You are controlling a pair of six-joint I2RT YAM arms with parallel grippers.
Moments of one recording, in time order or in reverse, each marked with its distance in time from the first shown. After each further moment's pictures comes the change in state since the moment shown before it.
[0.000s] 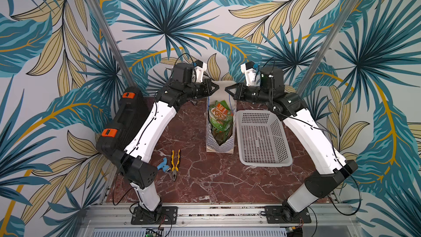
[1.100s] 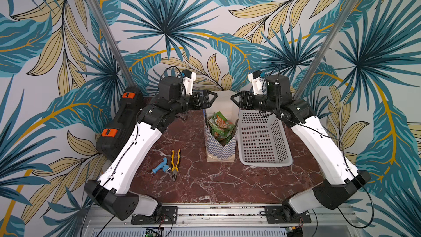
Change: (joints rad) left arm -0.026 -0.382 -0.319 0.017 -0.187 0.054; right arm -0.028 -0.142 -0.115 -0.096 0.090 -0.086
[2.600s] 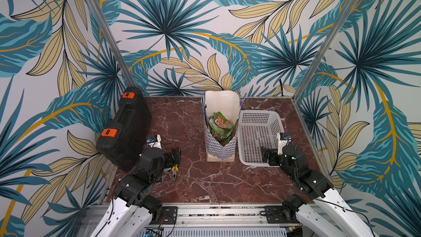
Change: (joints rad) left arm 0.005 -0.821 -1.029 -0.071 -0.594 -0.004; right arm 0.000 -0.880 -1.222 0.226 0.597 -0.179
